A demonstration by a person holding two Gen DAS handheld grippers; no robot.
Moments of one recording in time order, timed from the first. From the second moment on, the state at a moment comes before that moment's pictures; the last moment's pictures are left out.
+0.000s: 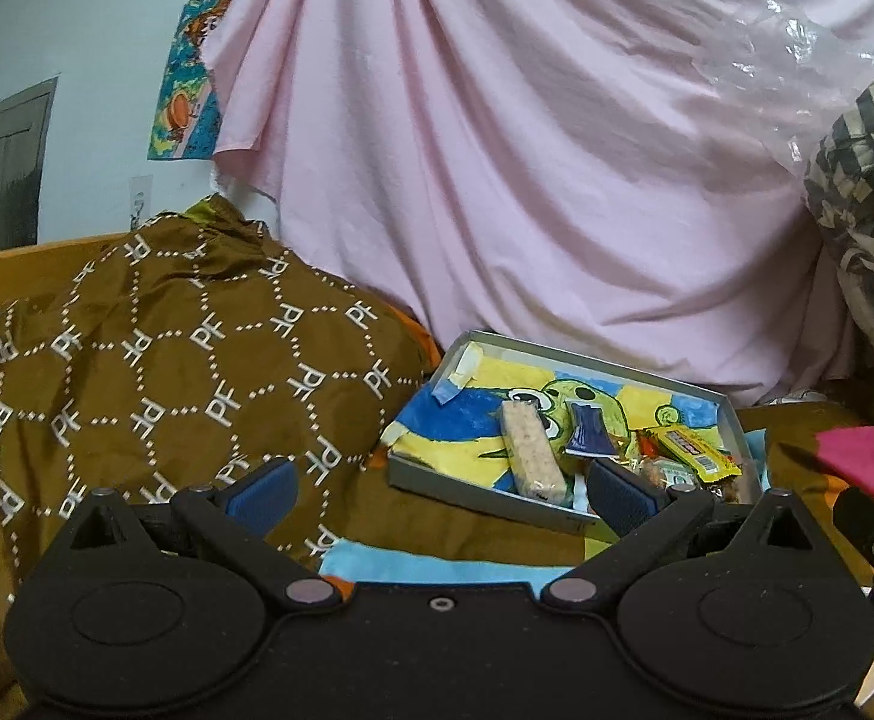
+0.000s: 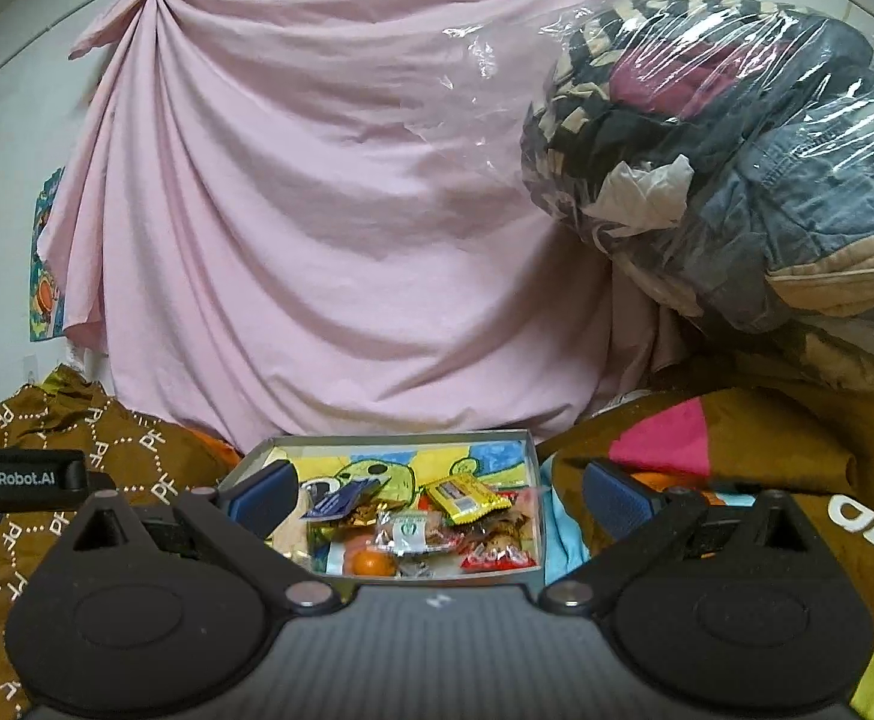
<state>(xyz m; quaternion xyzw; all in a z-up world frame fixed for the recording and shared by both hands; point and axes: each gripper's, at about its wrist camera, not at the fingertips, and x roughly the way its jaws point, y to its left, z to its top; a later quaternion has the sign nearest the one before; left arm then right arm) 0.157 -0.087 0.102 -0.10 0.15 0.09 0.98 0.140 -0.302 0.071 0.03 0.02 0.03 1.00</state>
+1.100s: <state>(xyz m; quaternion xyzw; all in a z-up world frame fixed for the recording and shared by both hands) 0.052 -0.046 0.054 -0.08 0.16 0.09 0.98 0.050 -0.267 0.033 0.03 0.08 0.06 0.99</state>
